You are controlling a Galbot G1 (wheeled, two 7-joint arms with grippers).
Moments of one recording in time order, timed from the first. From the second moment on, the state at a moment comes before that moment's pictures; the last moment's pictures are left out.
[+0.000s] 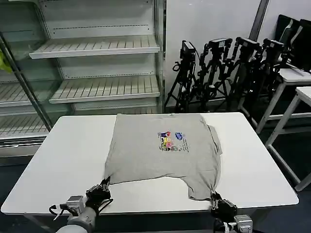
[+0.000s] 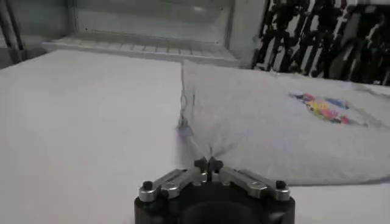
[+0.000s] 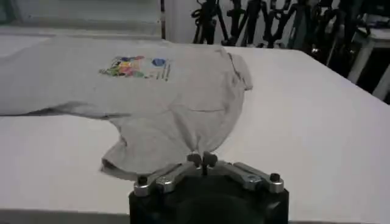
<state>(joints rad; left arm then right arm) 1.54 -1.34 -0.53 -2.23 -0.43 0.58 -0.16 -1.74 1.26 0.52 2.35 0.26 -0.50 0.16</state>
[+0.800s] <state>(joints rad) 1.66 -1.32 -0.60 -2.44 -0.48 0.58 -0.17 -1.77 1.21 0.60 2.51 0.33 -0.39 0.20</state>
